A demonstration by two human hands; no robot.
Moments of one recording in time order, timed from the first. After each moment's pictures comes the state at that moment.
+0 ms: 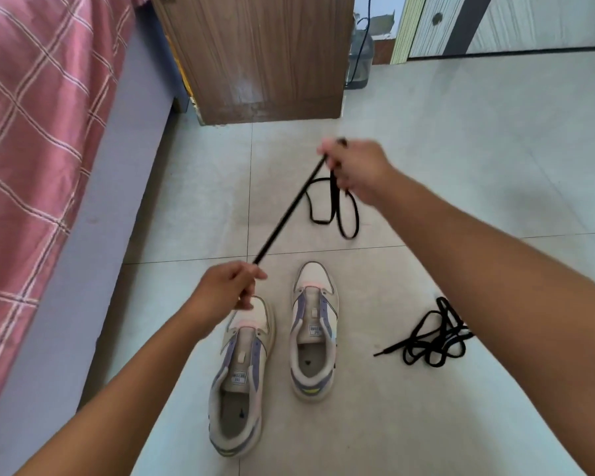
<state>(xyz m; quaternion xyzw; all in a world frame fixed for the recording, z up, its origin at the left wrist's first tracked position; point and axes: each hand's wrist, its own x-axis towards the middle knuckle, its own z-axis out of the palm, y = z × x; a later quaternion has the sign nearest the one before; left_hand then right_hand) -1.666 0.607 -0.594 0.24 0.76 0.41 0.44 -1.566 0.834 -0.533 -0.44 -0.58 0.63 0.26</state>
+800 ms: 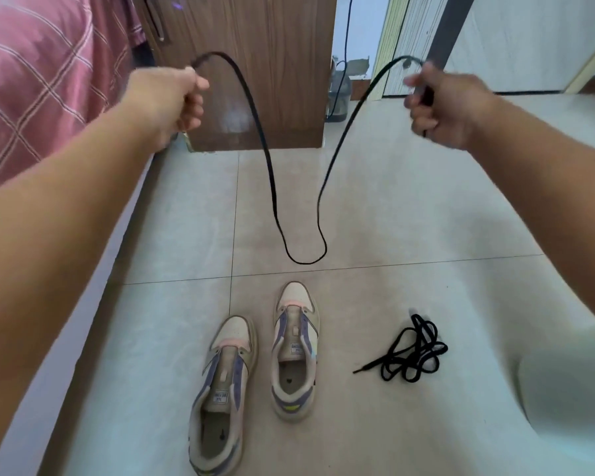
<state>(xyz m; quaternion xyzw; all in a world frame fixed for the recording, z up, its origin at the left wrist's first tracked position) -1.757 0.741 -0.420 0.26 0.74 0.57 0.25 -1.481 0.917 -0.422 -0.43 -0.53 0.65 0.32</state>
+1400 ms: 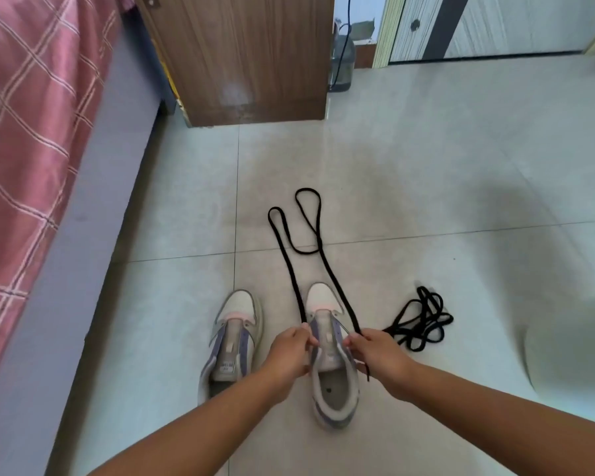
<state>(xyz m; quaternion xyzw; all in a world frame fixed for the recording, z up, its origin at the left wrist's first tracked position) -1.534 0.595 -0.670 0.04 0.71 0.39 0.59 -1.397 0.674 -0.675 -0.59 -0.47 0.66 -0.01</state>
